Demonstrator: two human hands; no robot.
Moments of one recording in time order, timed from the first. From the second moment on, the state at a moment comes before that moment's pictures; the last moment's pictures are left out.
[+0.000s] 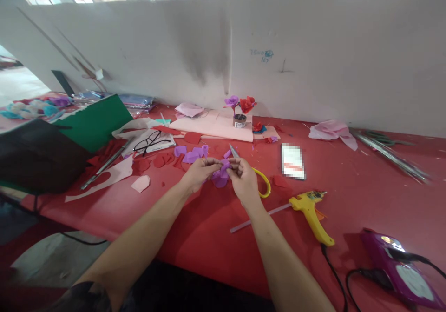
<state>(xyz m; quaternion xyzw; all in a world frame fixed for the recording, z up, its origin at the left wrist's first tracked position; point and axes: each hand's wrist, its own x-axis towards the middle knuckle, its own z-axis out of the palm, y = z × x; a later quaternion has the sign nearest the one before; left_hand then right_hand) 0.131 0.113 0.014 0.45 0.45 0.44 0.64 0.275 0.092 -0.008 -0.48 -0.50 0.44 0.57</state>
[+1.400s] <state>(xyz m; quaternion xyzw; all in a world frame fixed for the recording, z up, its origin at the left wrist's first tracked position) 0.139 0.109 0.004 0.64 0.44 0.44 0.45 0.284 0.084 0.006 -0.58 -0.59 0.27 0.49</state>
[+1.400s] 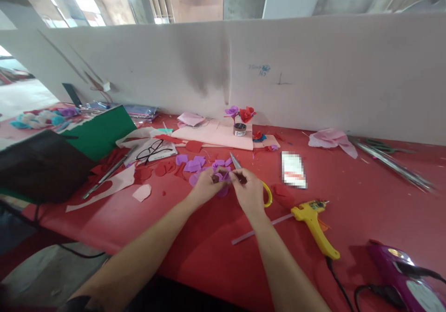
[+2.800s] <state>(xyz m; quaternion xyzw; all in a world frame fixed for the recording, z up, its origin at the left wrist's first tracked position) 0.138 0.109 0.008 0.45 0.44 0.50 0.60 0.277 0.088 0.003 -0.54 -0.51 0.42 0.53</state>
